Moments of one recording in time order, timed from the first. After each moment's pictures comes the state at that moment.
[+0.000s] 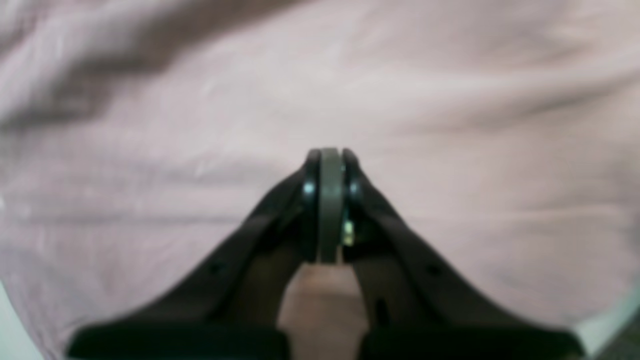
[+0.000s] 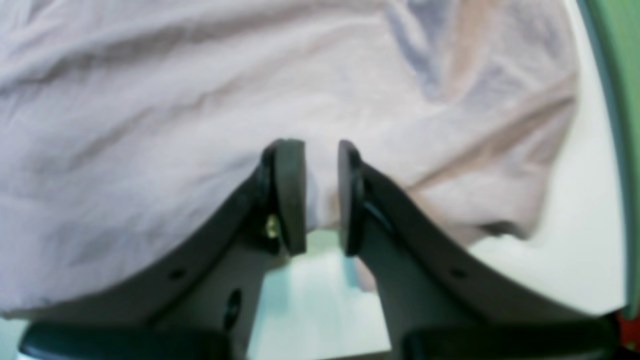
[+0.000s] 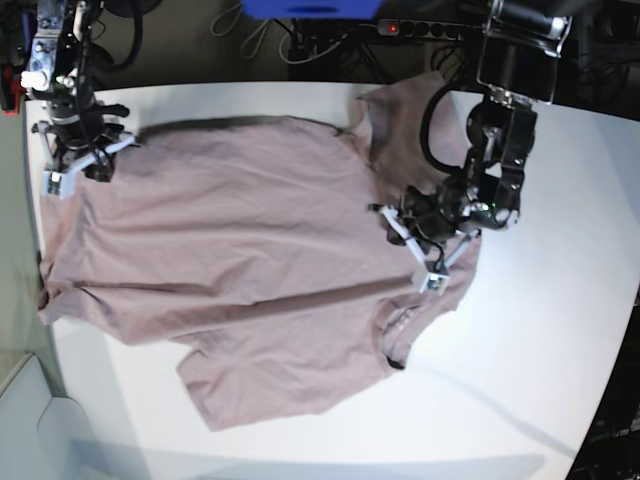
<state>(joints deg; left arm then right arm) -6.5 -13.1 11.7 80.6 -26.8 -8.6 49.4 -26.8 12.7 19.5 108.0 21.1 1.3 -38.1</state>
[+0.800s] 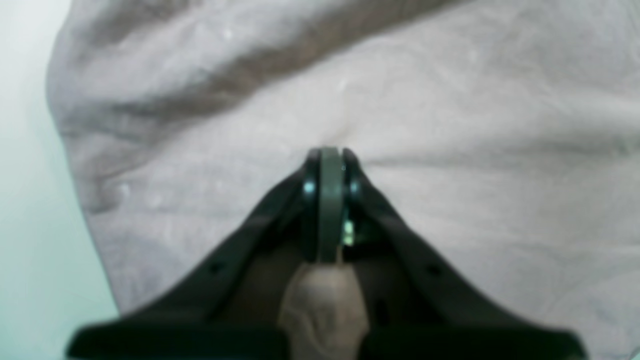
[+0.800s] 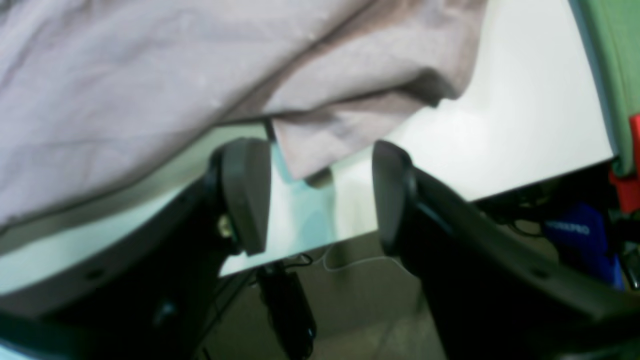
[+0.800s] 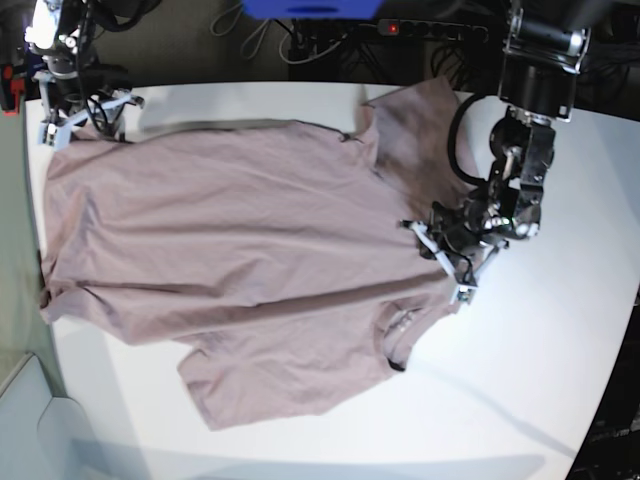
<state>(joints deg) -10.1 -16.8 11.3 73.4 -26.5 -8.9 44.1 -35.1 7.2 23.8 109.4 21.0 1.3 -38.0</state>
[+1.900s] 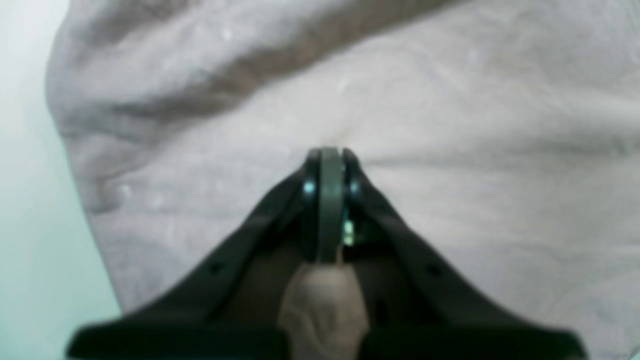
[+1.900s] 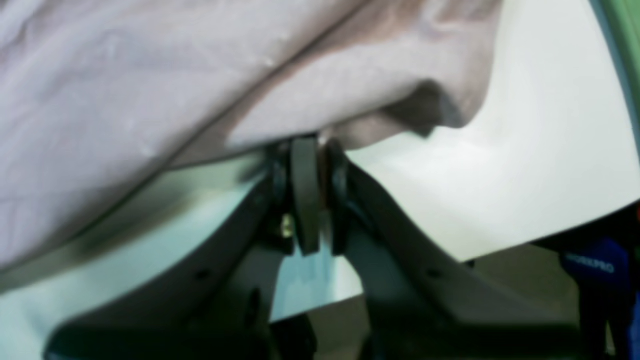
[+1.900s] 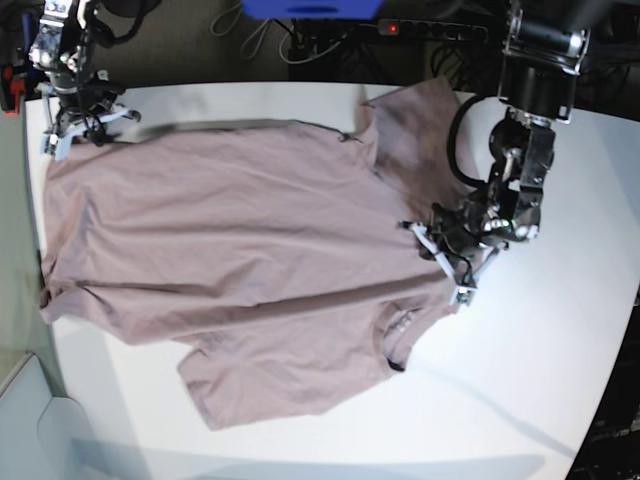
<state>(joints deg) -10.7 -16.6 11.3 73.4 -26.4 -8.9 44.9 -29.8 9.9 22.4 96.9 21.2 1.1 -33.4</state>
